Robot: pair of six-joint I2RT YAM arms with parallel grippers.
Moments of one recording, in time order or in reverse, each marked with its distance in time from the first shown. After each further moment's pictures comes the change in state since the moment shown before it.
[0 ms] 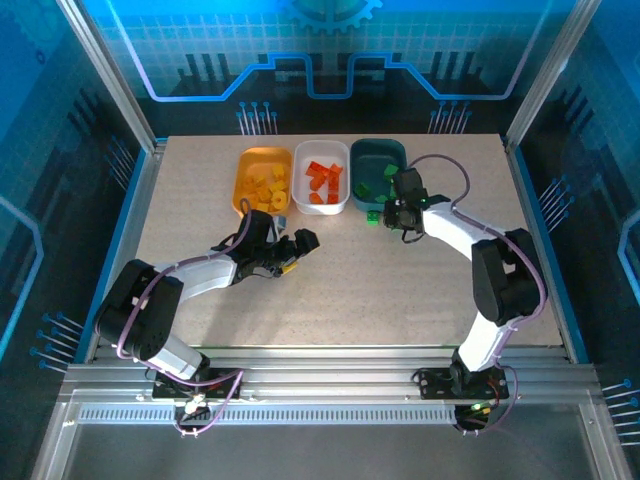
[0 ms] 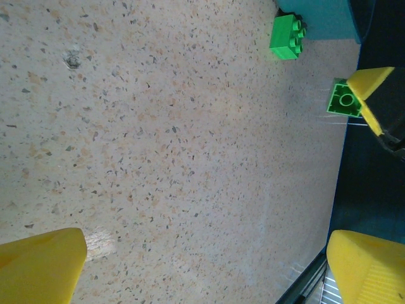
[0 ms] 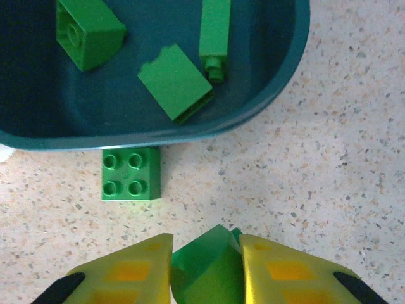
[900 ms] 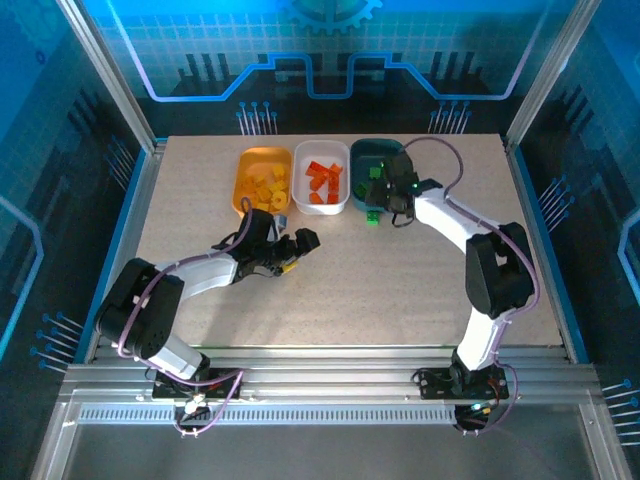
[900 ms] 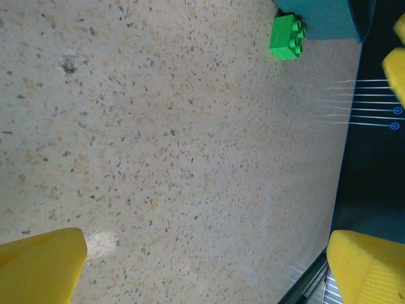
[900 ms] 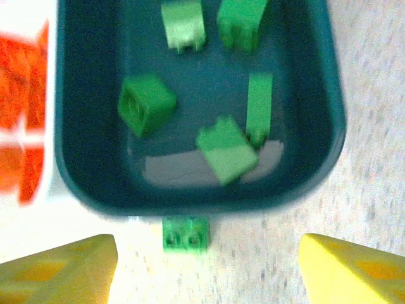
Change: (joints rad) left arm 0.000 0.019 0.021 -0.010 0.001 0.010; right arm 0.058 0.062 0.141 -0.044 0.050 0.066
